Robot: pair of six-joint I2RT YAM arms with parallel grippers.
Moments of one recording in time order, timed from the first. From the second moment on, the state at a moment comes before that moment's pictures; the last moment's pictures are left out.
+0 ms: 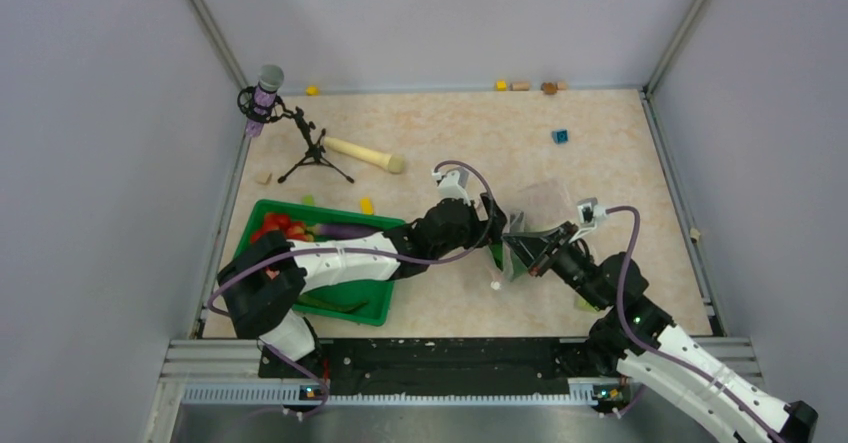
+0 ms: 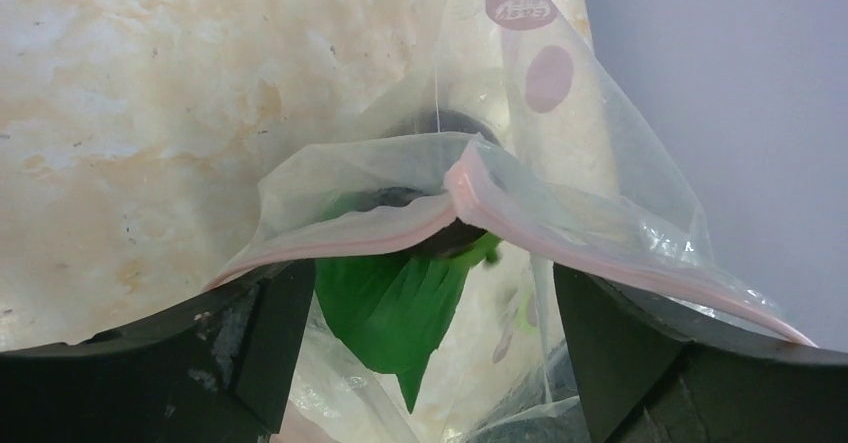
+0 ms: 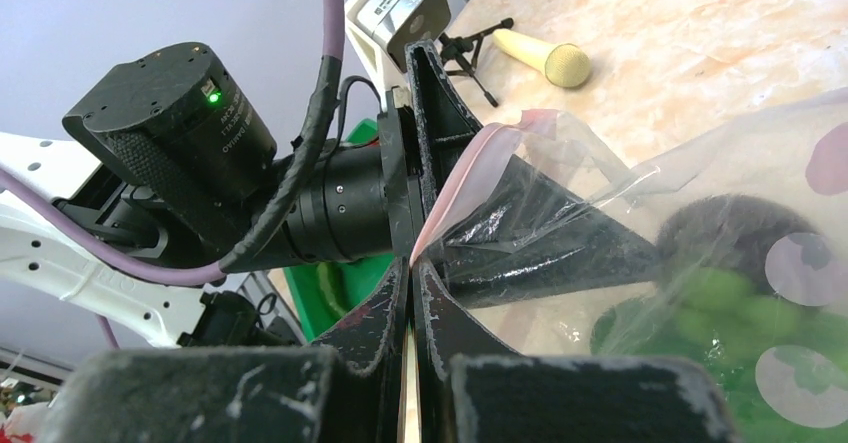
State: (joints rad) left arm -1.04 1.59 0.91 0.28 -0.22 -0.99; right arm 0.76 0.33 0.26 0.16 0.00 0.67
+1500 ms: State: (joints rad) left arm -0.89 0.94 0.75 -0.75 -0.67 -1.09; right arm 0.76 0.32 0.26 0.08 0.11 0.60
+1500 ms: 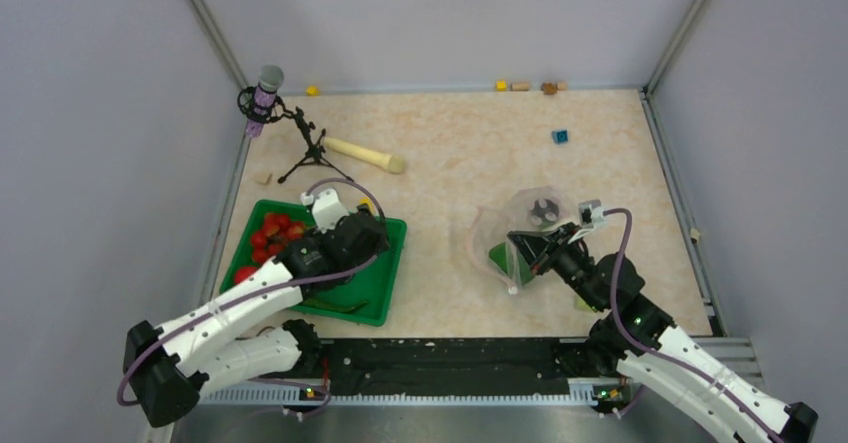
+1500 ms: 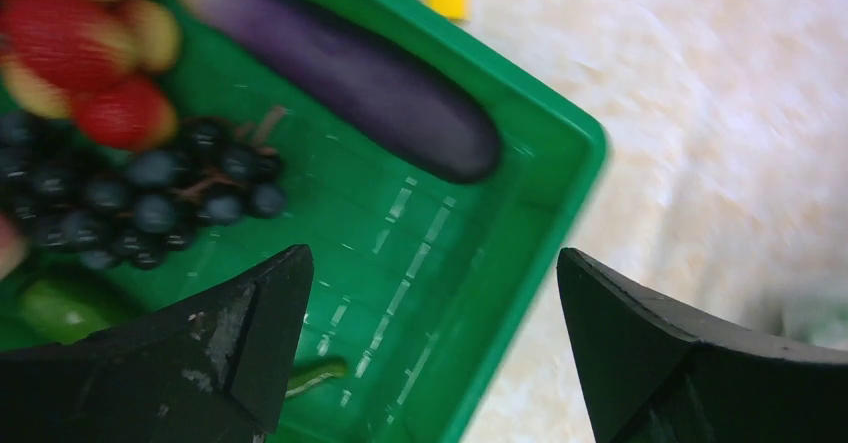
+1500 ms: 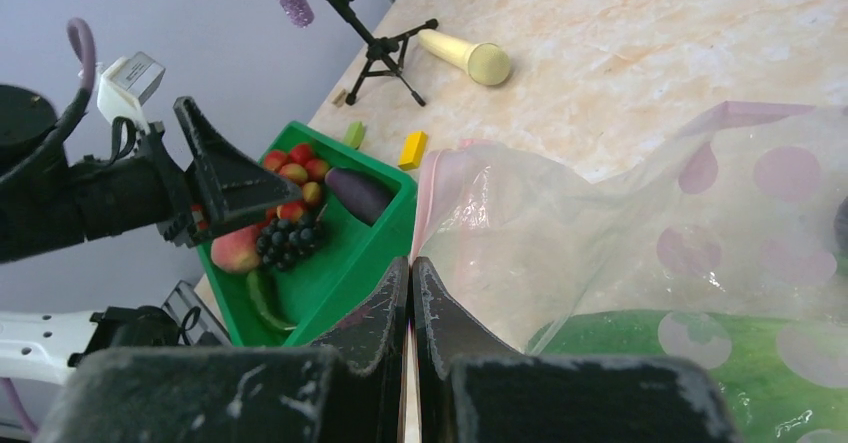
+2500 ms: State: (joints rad) left arm -0.17 1.05 0.92 -0.93 -0.81 -1.08; right arm 0.76 0.36 0.26 0.06 0.13 0.57
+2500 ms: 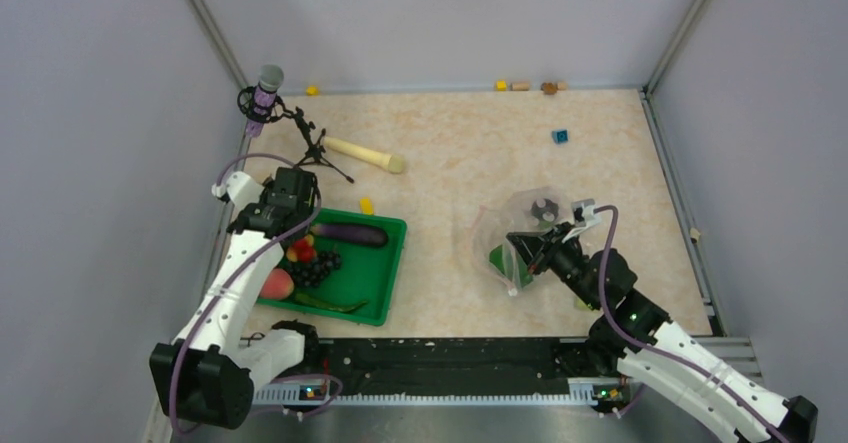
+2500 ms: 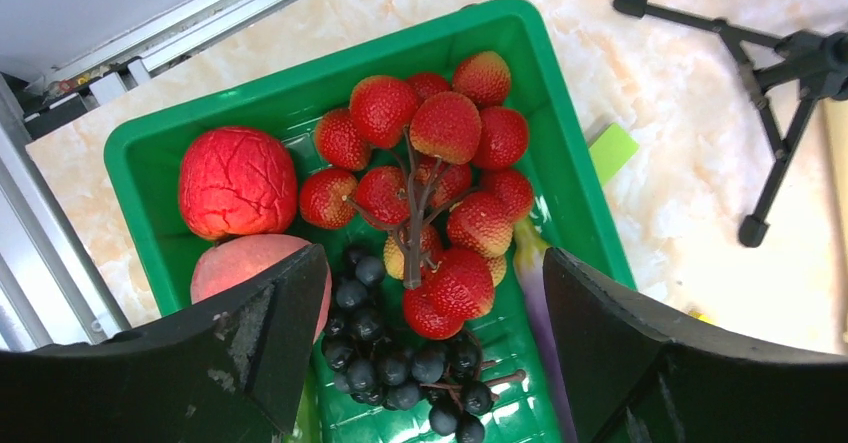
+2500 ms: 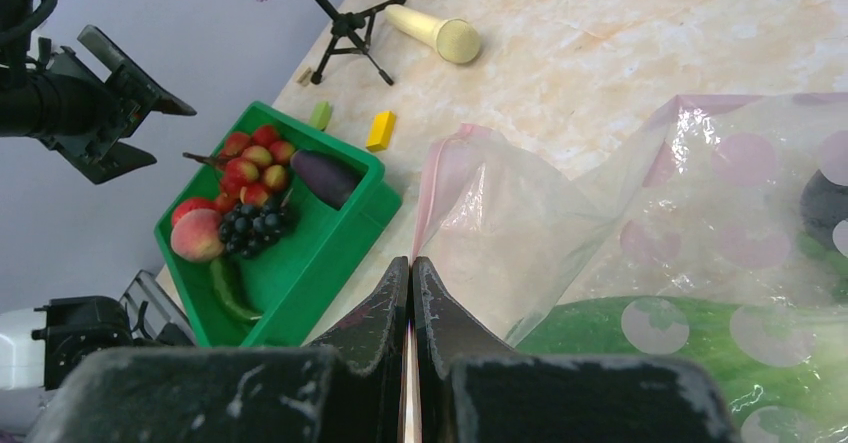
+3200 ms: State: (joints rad) left arm -0.09 1.18 0.87 -0.87 -0.73 -1.04; right arm 0.76 0.39 0.26 0.06 0.16 0.56
